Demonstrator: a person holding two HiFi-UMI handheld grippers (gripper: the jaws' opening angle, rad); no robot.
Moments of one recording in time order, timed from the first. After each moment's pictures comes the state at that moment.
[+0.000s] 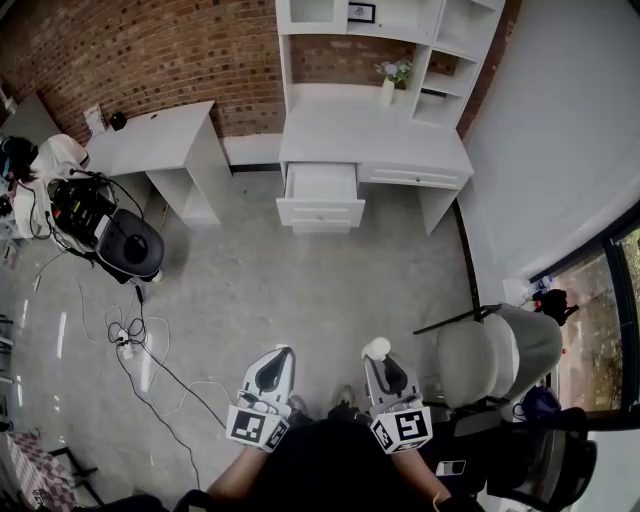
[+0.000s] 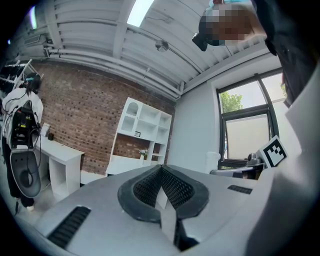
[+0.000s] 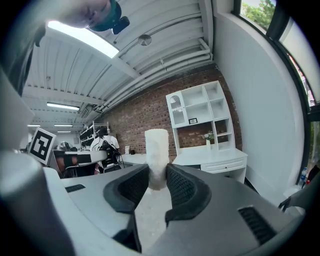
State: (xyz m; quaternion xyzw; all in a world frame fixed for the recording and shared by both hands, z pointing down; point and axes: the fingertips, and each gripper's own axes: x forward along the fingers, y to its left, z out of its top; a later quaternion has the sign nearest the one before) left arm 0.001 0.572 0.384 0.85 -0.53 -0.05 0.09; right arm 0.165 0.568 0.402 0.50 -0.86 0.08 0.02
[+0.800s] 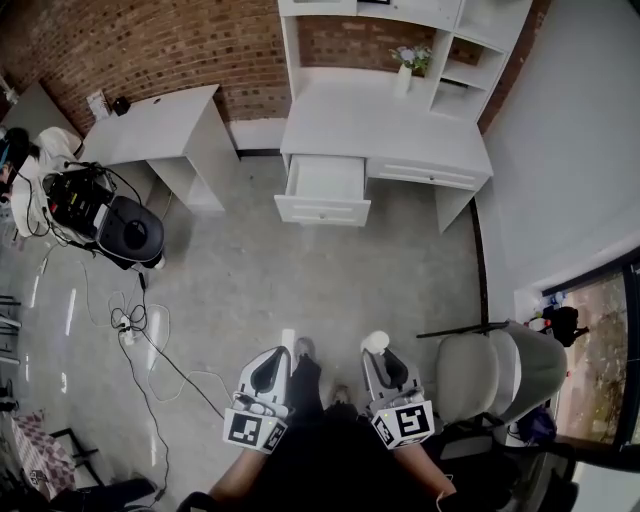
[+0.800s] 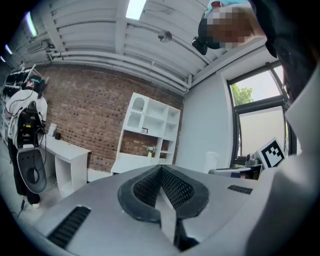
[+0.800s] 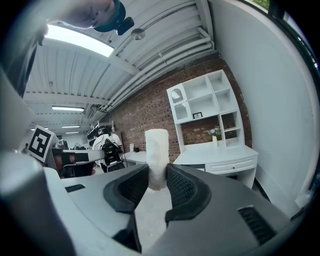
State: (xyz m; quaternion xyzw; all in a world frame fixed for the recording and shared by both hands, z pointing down) left arm 0.040 0.483 0.405 0.81 -0.57 -0.03 0.10; right arm 0.205 0.458 0.428 0.46 -0.88 0.10 0.03
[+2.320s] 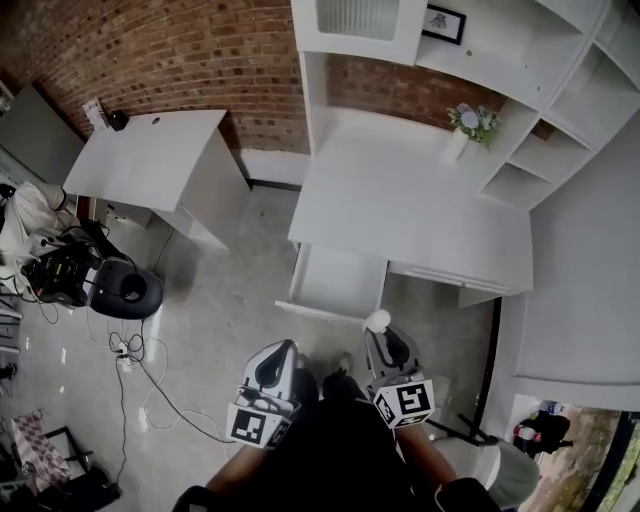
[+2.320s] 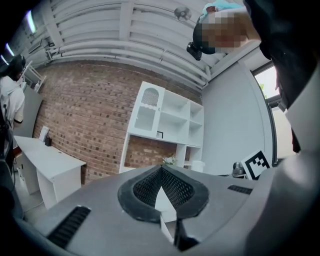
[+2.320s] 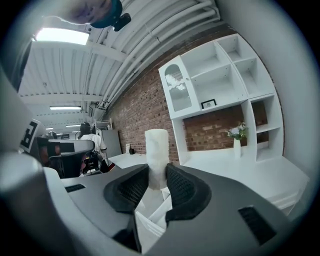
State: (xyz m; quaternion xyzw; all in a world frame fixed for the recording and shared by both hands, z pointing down) left arm -0.009 -0.025 0.382 0.79 -0.61 -0.05 0.08; right arm 0.131 -0.094 0.442 0.40 -0.91 0.11 0.04
